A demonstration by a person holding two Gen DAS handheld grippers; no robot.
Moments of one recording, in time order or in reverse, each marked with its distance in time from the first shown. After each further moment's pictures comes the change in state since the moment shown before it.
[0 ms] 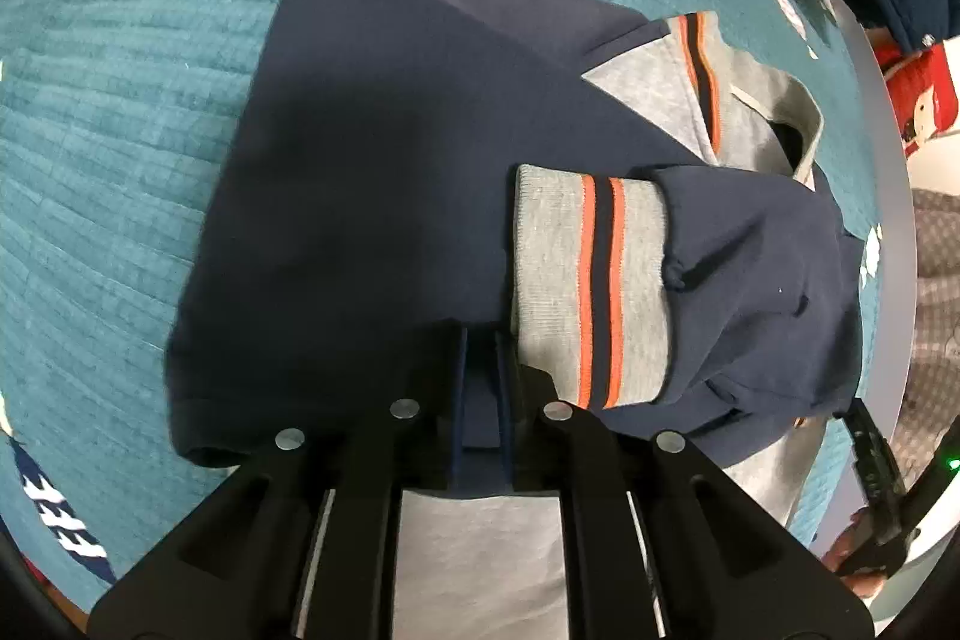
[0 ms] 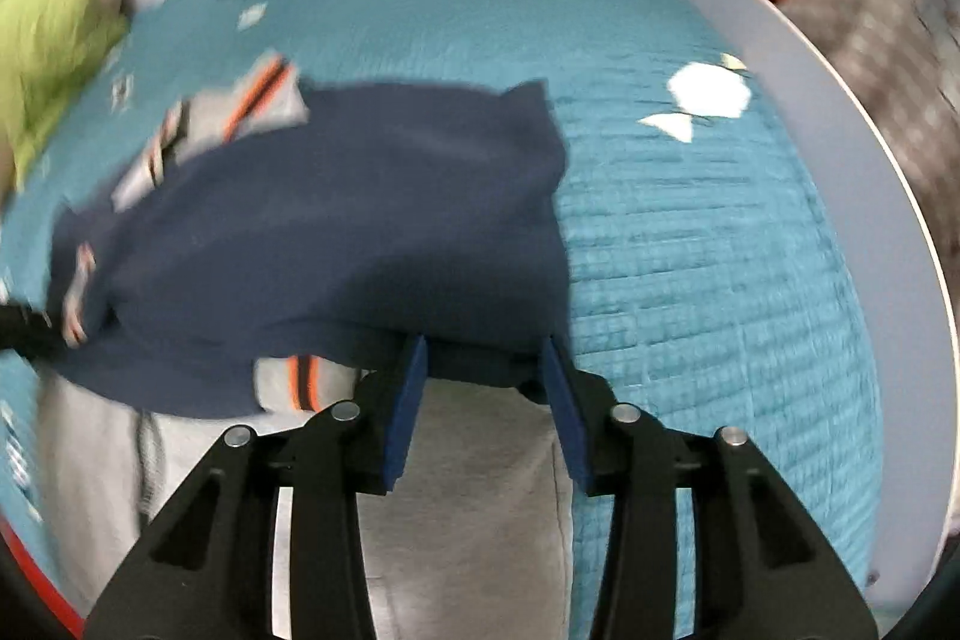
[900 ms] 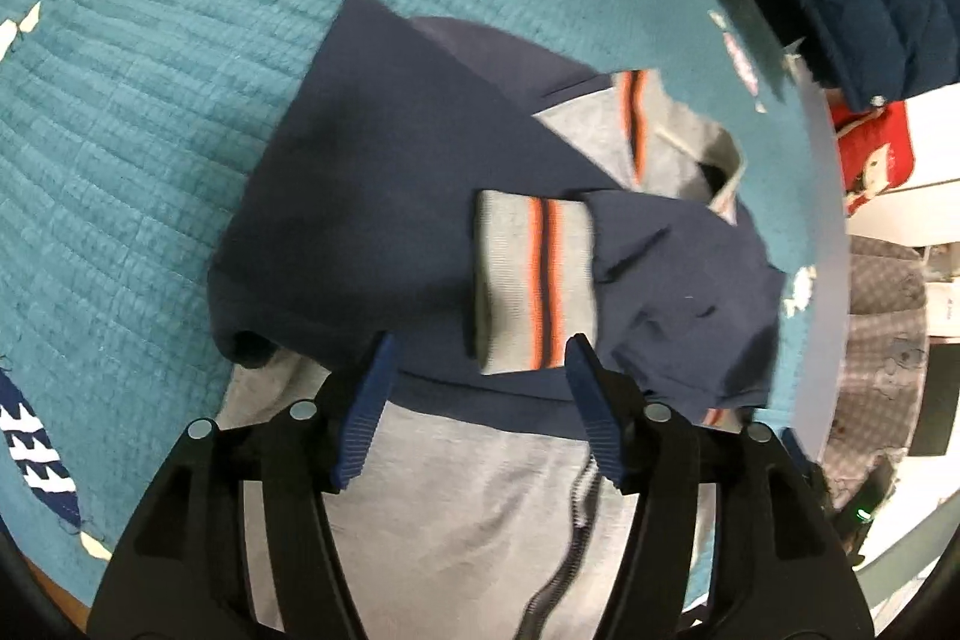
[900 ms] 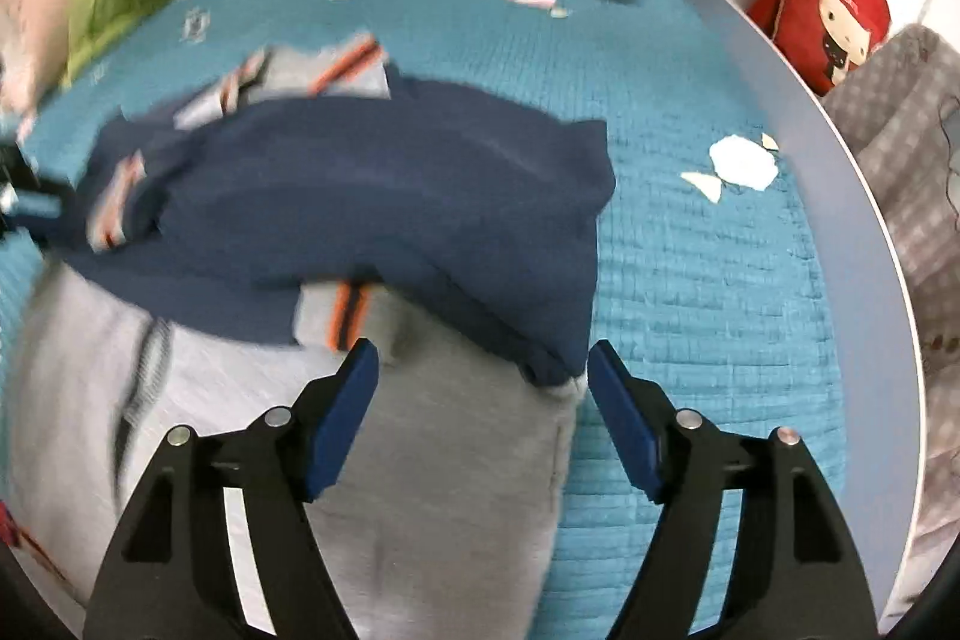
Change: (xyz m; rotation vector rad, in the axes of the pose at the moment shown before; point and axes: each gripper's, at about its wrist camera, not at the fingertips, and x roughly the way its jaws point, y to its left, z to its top) left arm -0.058 0.014 -0.022 -0.085 -0.060 -0.154; right arm -0.012 0.014 -0.016 -0.188 -0.023 0.017
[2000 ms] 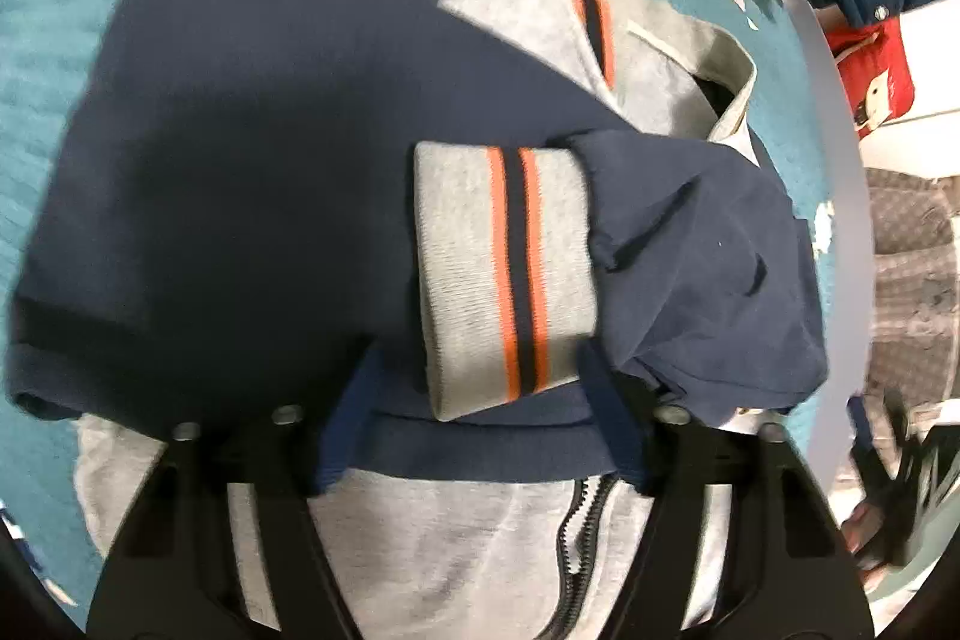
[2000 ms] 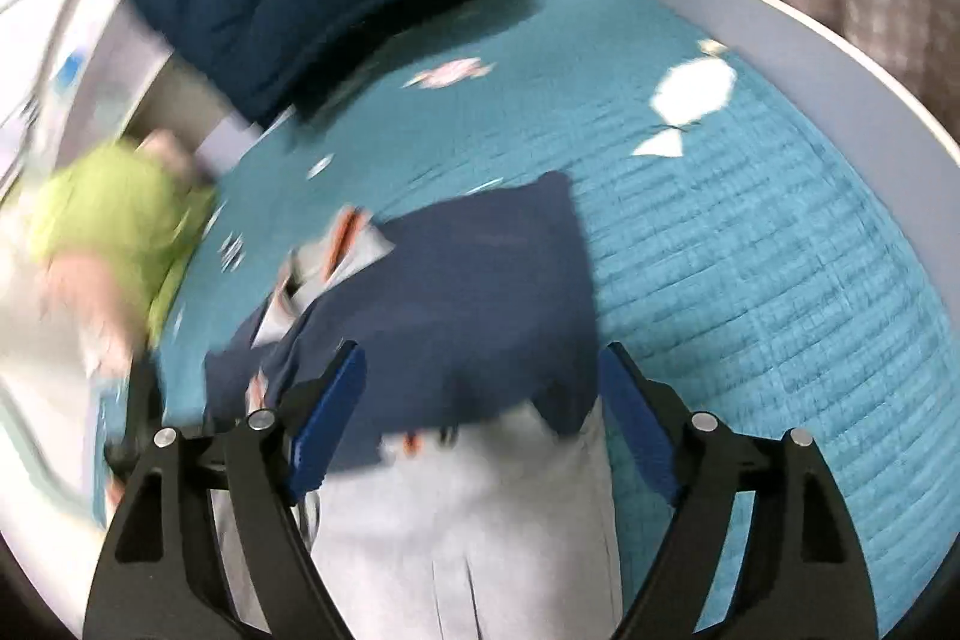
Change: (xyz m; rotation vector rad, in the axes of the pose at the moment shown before) left arm 0.074 -0.046 -0.006 0.129 0.061 0.038; right arm -0.030 -0.078 0.007 0.611 -0.160 0.299
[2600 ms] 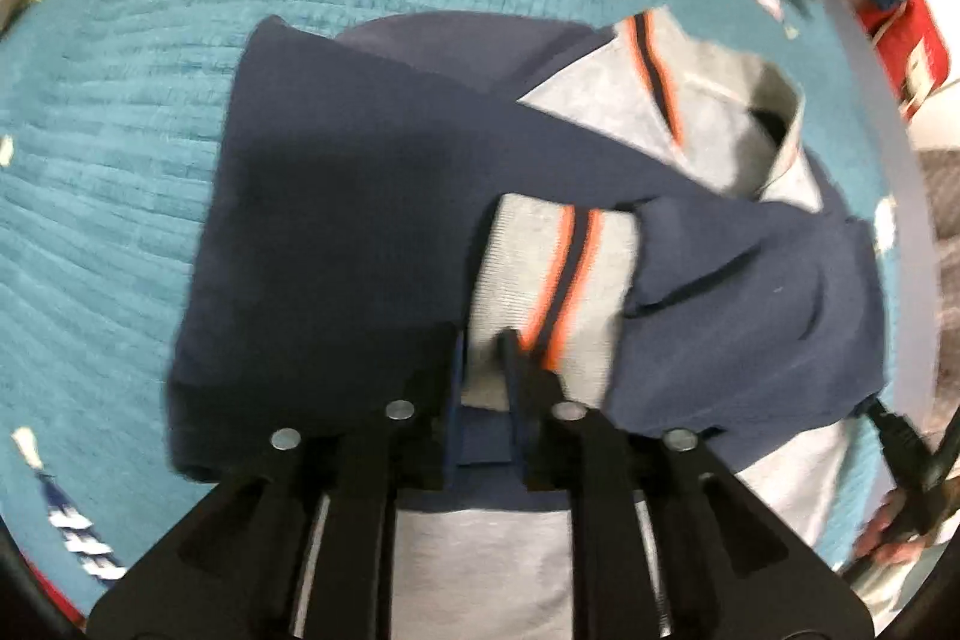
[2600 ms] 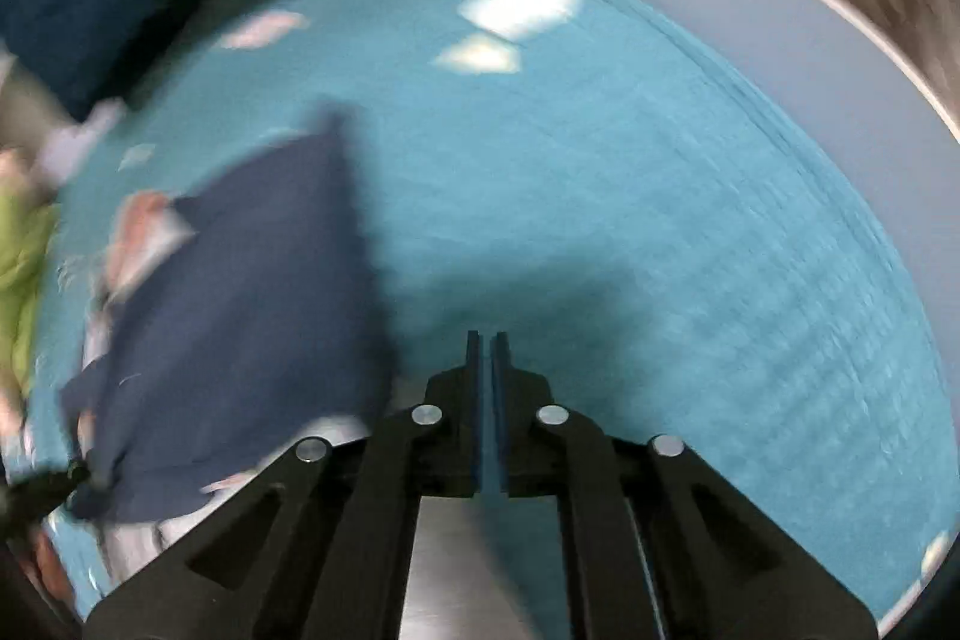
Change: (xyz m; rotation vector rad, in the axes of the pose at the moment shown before) left arm -0.023 0.015 0.020 0.085 -0.051 0.215; right arm 0.043 -0.051 -0.014 0.220 0.131 -0.250
